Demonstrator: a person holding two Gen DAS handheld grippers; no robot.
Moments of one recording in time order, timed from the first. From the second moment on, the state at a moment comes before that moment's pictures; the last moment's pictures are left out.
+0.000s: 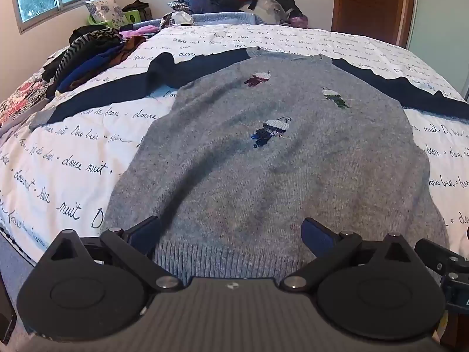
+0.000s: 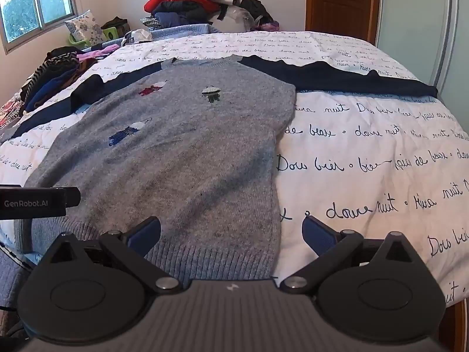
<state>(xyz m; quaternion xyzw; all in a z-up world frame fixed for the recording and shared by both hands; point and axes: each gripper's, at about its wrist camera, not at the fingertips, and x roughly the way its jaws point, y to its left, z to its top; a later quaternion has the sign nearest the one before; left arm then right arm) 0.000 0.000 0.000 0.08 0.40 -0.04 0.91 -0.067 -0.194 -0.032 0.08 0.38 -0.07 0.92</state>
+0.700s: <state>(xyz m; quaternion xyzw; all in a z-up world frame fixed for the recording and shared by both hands) -0.002 0.003 -0.001 0.05 0.41 -0.07 0.91 -0.070 -0.198 -0.037 0.09 0.38 -0.06 0.92</state>
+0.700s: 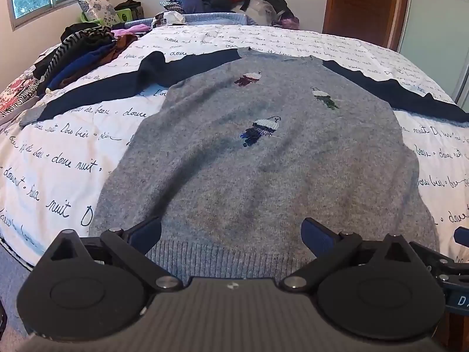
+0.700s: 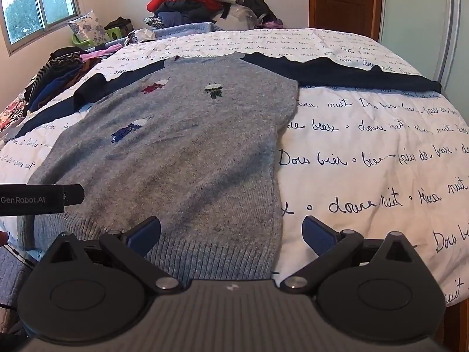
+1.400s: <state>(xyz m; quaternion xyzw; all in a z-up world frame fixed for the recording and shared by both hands) -0.002 -0.001 -0.002 0.06 0.41 -0.07 0.91 -0.069 -0.200 -0.041 0.10 0.39 -0.05 0.91</state>
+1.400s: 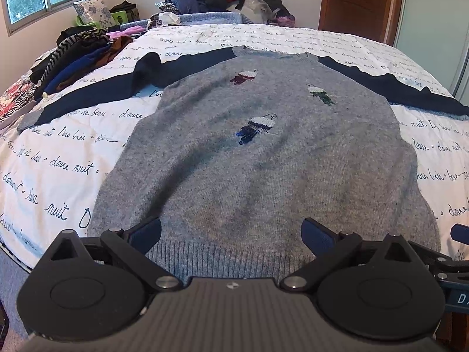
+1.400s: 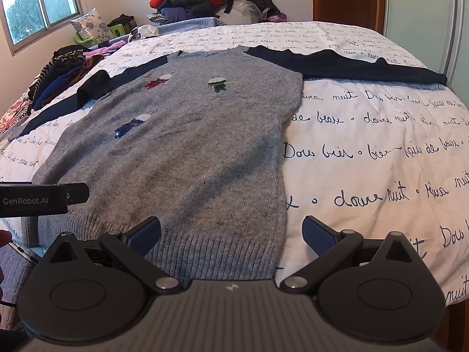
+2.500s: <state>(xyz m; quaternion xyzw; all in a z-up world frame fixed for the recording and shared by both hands) -0.002 -0.003 -0.009 0.07 0.41 -0.08 0.91 -0.069 -0.201 -0.045 0.11 0.40 -0.04 0.91</state>
